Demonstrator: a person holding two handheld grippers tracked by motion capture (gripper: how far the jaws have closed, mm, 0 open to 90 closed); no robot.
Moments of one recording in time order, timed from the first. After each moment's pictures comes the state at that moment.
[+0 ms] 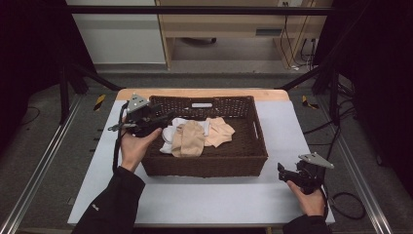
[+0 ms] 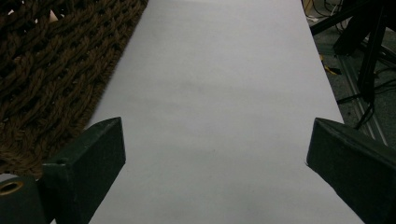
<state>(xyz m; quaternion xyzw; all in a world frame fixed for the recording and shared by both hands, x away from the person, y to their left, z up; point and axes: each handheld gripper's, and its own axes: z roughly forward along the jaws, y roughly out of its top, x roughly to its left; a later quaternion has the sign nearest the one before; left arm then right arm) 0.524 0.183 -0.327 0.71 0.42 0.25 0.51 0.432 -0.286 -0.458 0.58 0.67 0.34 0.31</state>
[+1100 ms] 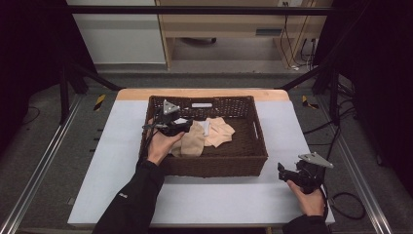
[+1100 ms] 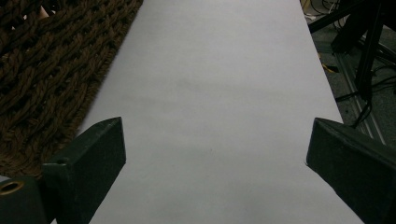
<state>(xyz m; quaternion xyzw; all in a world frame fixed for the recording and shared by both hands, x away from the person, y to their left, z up) 0.570 0.133 -0.398 0.76 0.43 0.23 0.43 0.434 -0.287 -0.460 0.59 0.67 0.33 0.31</state>
